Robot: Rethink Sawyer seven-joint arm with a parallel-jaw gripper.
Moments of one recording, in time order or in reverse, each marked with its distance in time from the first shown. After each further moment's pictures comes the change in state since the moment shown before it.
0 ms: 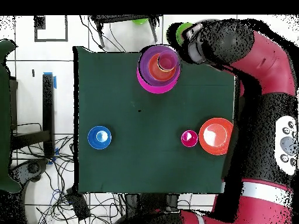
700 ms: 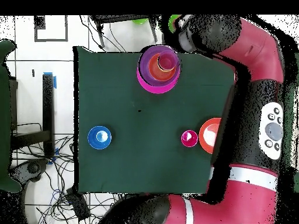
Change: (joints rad) arm 0.044 0.074 -0.003 -0.132 0.001 0.000 0.000
